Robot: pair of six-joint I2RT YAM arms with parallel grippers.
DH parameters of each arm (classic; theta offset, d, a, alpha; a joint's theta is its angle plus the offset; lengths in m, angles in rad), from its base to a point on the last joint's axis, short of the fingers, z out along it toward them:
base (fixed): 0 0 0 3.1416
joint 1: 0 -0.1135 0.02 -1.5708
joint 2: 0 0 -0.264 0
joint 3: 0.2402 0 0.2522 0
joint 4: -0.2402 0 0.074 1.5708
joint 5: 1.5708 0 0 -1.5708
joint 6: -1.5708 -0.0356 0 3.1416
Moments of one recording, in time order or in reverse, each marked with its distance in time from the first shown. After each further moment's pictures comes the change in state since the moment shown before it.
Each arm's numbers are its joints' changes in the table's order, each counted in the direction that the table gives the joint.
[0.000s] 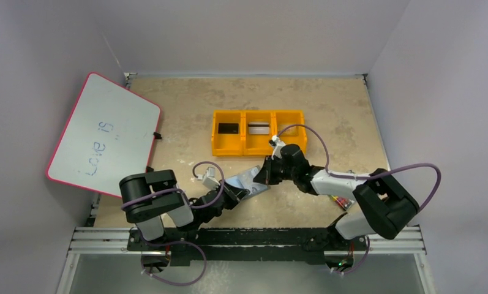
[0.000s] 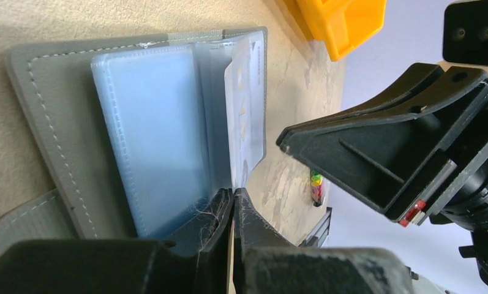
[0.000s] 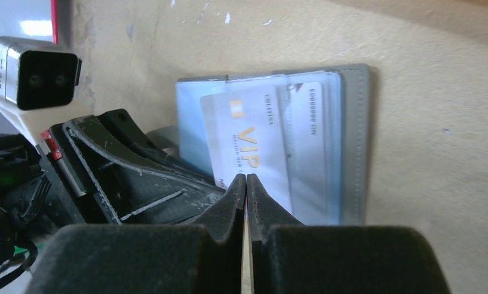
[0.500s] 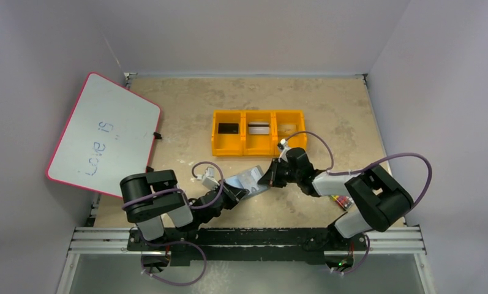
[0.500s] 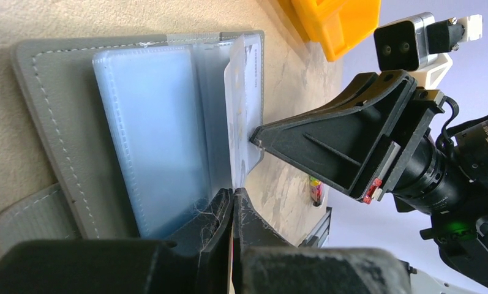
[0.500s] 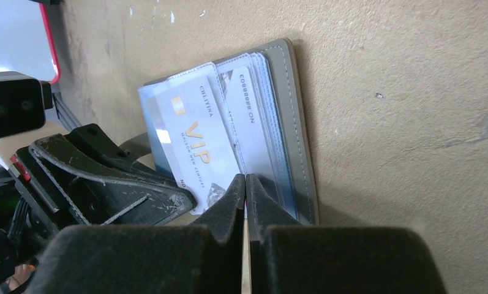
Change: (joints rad) left arm 0.000 -0.014 -0.006 0.037 -0.005 -0.018; right arm 0.066 -0.082 -0.080 0.129 -0.046 -0.124
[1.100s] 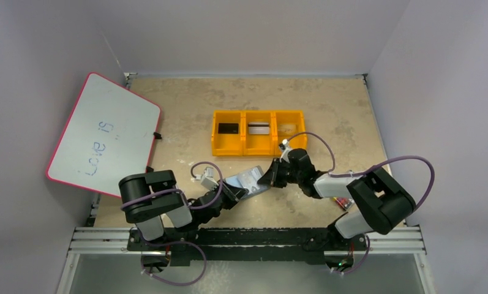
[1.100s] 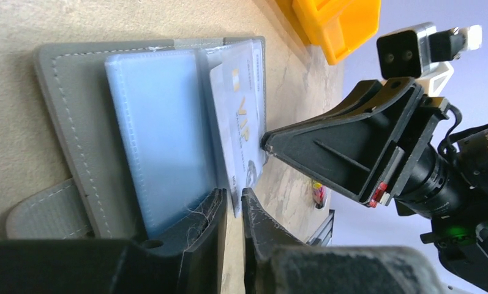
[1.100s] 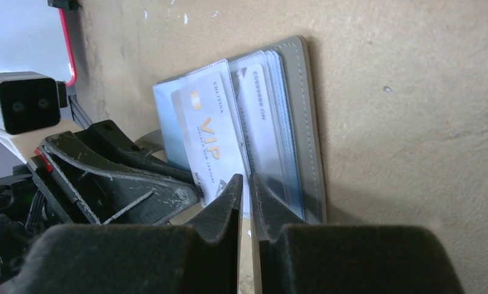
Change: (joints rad) left arm 0.000 0.018 -0.016 -0.002 -0.014 -0.010; right arm 0.000 0.031 -0.035 0.035 -0.003 -0.046
